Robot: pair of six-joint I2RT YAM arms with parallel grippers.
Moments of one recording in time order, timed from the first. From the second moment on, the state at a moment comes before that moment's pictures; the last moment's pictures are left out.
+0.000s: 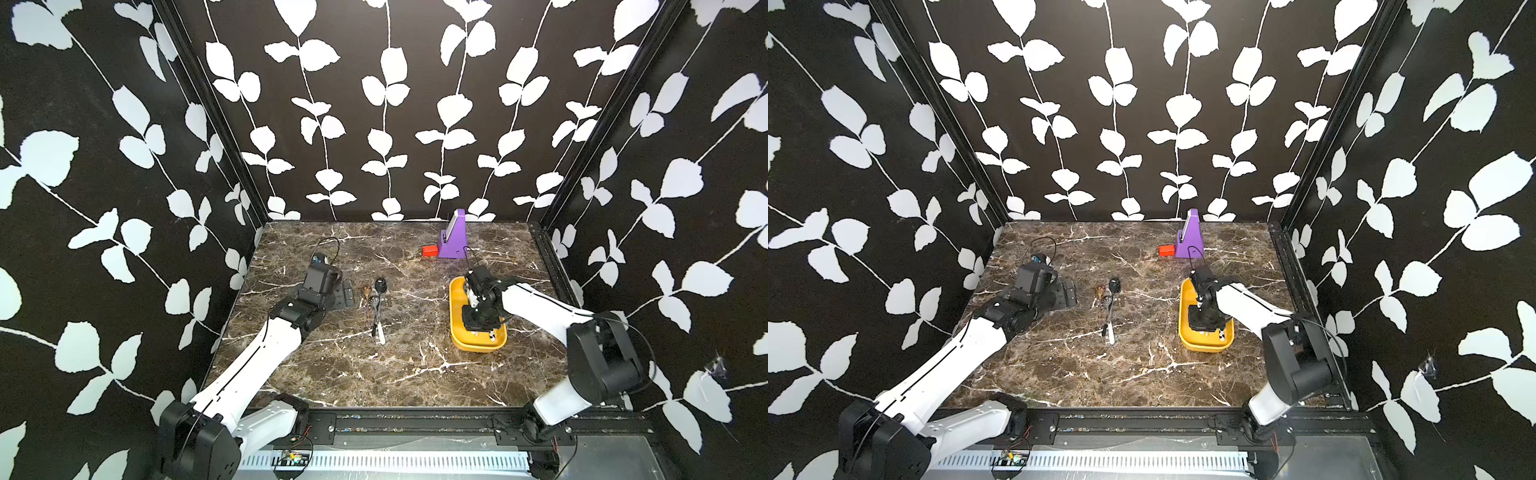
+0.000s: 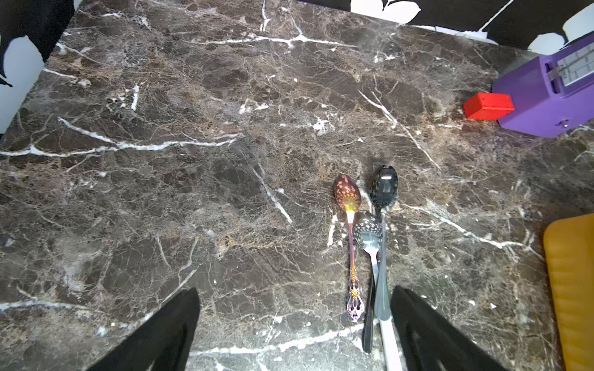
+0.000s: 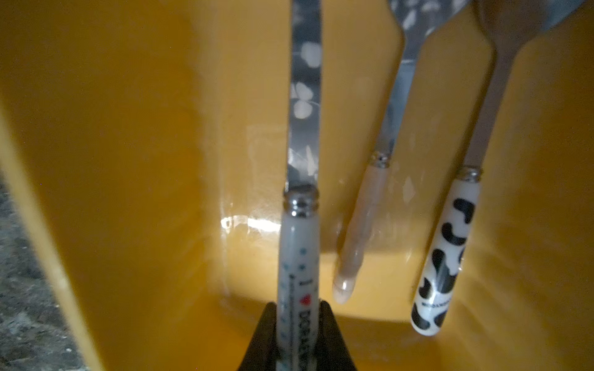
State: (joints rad) left arm -0.43 1.09 0.87 -0.57 -0.25 -0.44; right arm 0.41 1.62 1.01 -0.85 -0.08 0.40
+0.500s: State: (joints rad) left arm -0.42 1.12 0.90 -0.61 -0.20 -0.43; right arm 0.41 1.77 1.10 -0.86 -0.06 0.42
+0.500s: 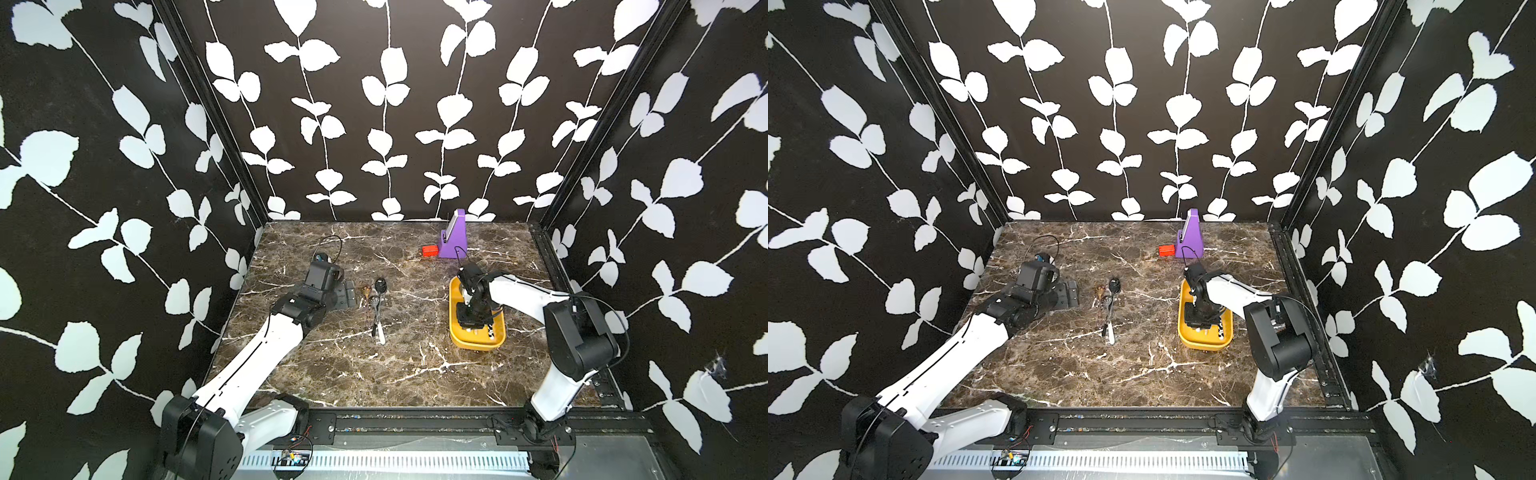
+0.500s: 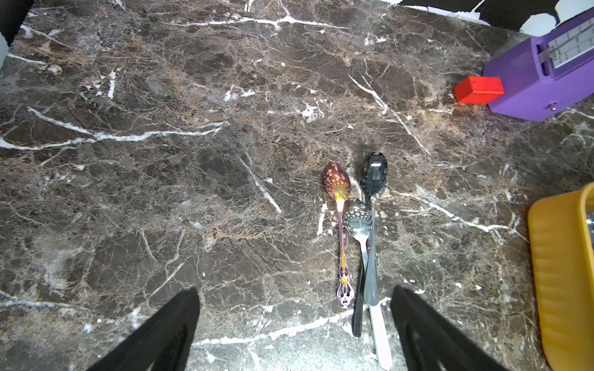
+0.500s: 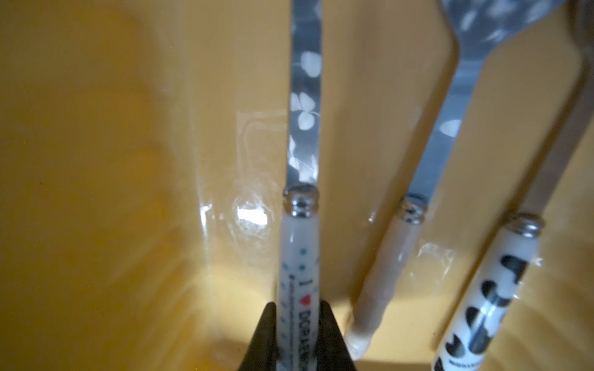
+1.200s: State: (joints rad) left arm -0.42 1.17 0.94 -0.67 -0.11 -0.42; right arm 0.41 1.77 1.11 -0.87 -0.05 0.45
